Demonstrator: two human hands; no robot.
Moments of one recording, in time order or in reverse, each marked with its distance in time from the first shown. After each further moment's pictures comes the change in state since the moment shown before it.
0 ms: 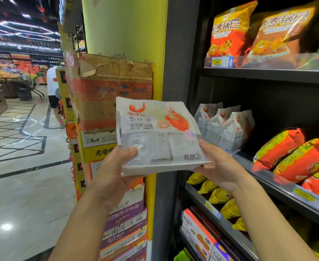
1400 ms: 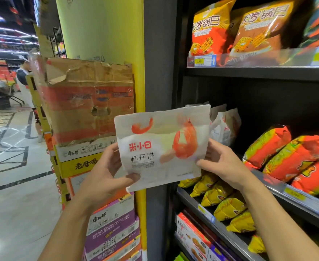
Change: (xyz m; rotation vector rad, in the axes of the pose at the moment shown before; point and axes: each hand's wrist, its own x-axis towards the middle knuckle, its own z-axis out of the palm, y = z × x) left_hand 0.053 -0.016 -0.016 0.588 -0.156 0.168; right_hand 0.007 -0.009 -0.056 -0.622 0.093 -0.340
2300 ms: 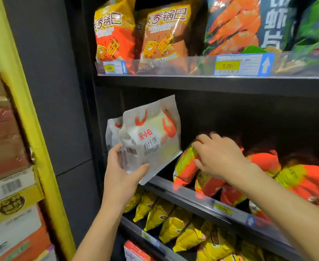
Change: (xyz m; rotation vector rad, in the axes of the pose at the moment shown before) left_hand 0.158 -0.021 0.242 -0.069 0.091 0.102; right_hand 0.006 -0.001 -0.178 -1.666 -0.002 0.453
